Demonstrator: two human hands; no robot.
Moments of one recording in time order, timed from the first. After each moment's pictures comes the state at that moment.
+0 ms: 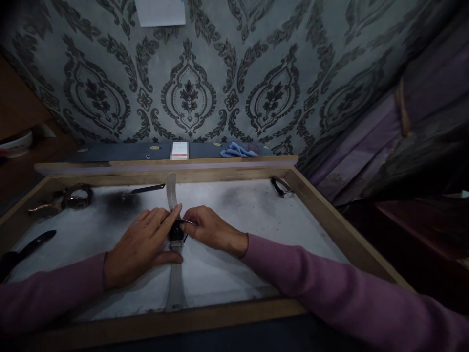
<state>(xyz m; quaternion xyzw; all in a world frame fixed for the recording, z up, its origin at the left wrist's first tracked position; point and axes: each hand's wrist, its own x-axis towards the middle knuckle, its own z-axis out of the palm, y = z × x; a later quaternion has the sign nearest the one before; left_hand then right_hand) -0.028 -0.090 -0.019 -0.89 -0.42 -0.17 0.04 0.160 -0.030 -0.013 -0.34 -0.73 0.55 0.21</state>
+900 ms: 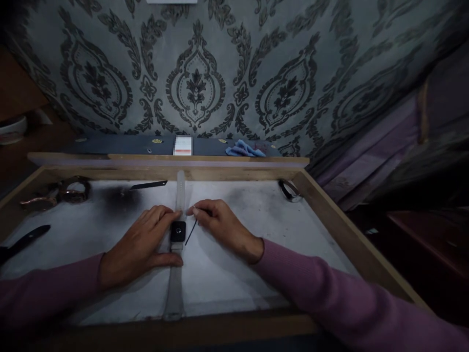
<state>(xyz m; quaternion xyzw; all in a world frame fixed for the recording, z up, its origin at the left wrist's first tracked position) -0.029 -0.089 -0.015 -0.84 -0.49 -0.19 -0.13 0.170 -0.021 -0.009 -0.39 -0.71 0.52 0.27</state>
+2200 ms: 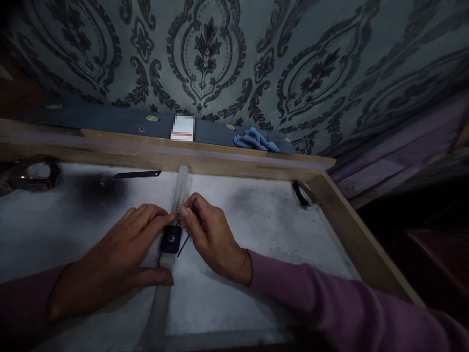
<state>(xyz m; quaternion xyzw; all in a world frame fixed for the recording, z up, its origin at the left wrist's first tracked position) -0.027 -0.083 -0.016 -0.83 -0.49 -0.18 -0.16 0.153 -0.025 -0.025 -0.35 -0.75 0.44 0.34</state>
